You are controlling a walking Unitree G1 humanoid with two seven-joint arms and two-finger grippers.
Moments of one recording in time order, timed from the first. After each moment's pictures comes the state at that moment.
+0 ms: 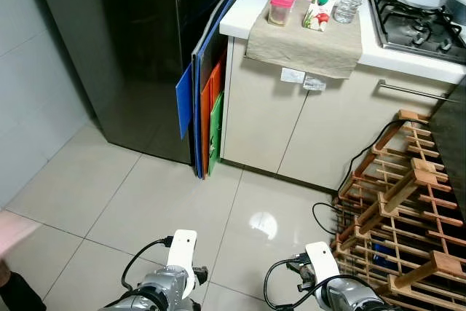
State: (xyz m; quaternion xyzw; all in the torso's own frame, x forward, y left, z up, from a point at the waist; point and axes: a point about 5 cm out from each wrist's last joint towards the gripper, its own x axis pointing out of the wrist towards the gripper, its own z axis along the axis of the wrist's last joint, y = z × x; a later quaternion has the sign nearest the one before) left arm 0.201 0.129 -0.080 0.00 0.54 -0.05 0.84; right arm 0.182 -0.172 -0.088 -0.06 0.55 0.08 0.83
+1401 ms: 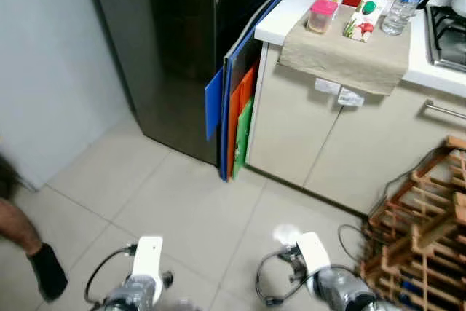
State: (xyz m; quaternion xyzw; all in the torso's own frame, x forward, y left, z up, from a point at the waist) left arm 0.192 0.175 -0.084 0.02 0.53 0.03 0.85; right arm 0.186 -0.172 -0.086 -0.08 0.55 0.09 0.83
